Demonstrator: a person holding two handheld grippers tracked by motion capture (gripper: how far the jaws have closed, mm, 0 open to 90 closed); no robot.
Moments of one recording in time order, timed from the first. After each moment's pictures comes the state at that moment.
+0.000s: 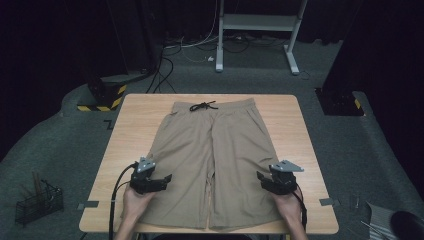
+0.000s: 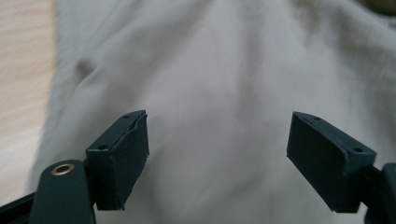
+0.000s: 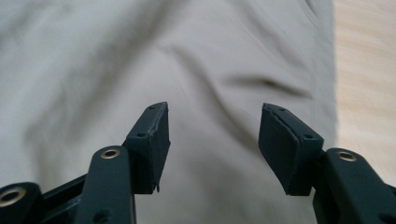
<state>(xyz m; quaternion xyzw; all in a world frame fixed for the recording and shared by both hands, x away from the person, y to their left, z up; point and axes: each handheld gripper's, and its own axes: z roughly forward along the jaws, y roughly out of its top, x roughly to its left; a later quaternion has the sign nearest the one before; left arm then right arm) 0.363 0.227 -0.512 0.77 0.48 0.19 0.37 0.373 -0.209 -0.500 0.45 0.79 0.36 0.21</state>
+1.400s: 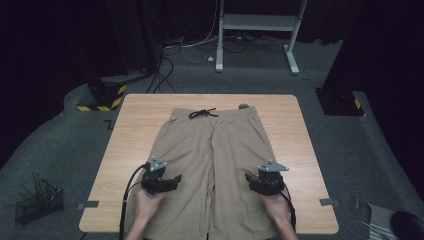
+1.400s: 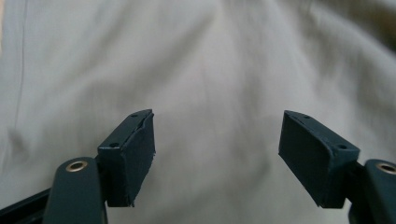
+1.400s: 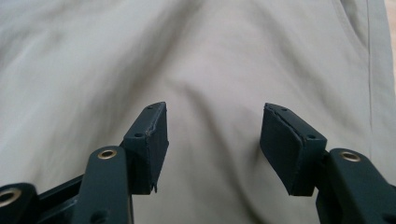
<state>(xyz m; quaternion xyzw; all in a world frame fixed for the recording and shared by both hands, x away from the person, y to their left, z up) 0.365 0.198 -0.509 0.76 0.50 0.18 0.36 0.372 -0.177 -0.506 0.44 0.80 0.36 0.20</state>
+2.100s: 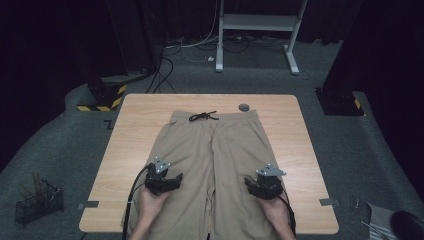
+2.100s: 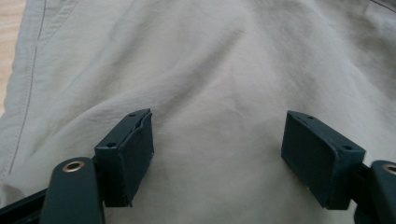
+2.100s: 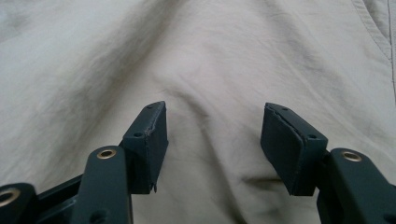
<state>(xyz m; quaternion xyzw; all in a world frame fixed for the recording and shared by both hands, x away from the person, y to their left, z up) 0.352 0.192 -0.527 0.76 0.50 0.22 0.34 0.358 -0.177 -0.523 0.45 0.80 0.35 0.20</state>
